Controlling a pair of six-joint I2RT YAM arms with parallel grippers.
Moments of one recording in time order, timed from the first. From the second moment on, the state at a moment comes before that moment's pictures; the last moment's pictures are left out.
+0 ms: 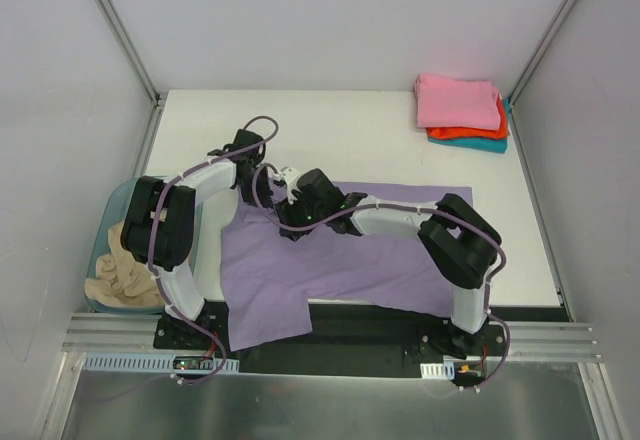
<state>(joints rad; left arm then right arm) -0.29 1.79 1.14 -0.53 0.17 -0.49 0.95 1.88 1.18 -0.02 -0.21 0.18</state>
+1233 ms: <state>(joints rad) -0.27 1.49 0.90 -0.50 0.23 -0.53 0.99 1.84 1.32 -0.31 -0.18 0.06</state>
